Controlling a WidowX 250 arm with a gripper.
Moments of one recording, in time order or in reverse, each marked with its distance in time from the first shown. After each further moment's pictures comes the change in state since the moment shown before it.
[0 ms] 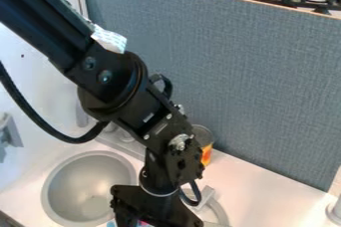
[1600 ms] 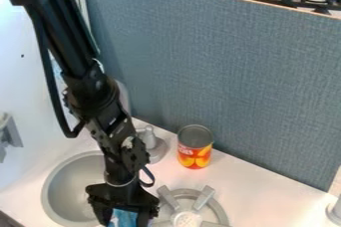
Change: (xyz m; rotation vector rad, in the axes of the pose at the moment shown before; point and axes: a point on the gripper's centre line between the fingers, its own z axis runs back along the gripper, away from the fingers) arm 0.050 0.066 -0.085 -0.061 -0.027 0.175
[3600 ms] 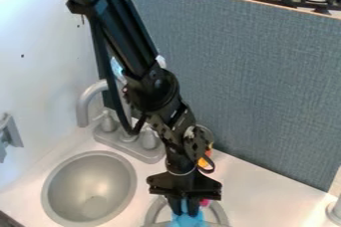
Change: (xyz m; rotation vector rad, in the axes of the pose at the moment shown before) arm 0.031 -0.088 0.015 -0.121 -0.081 0.038
